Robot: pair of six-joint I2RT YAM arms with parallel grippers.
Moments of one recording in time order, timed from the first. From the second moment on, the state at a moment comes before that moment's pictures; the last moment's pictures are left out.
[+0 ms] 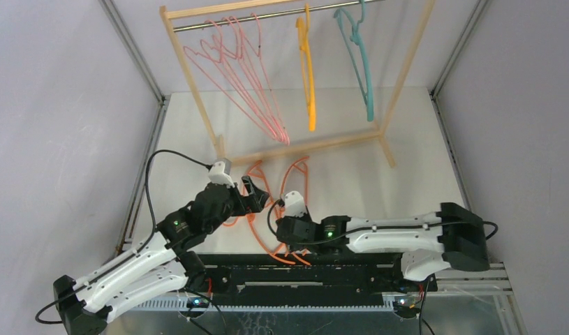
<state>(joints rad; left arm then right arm) -0.84 0.70 0.59 -0.39 -0.32 -0.77 1.39 1.38 0.93 -0.54 0.51 0.73</state>
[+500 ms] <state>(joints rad) -0.84 0.66 0.59 -0.42 -0.35 -0.79 1.27 1.63 0.94 -0.36 0.28 0.63</state>
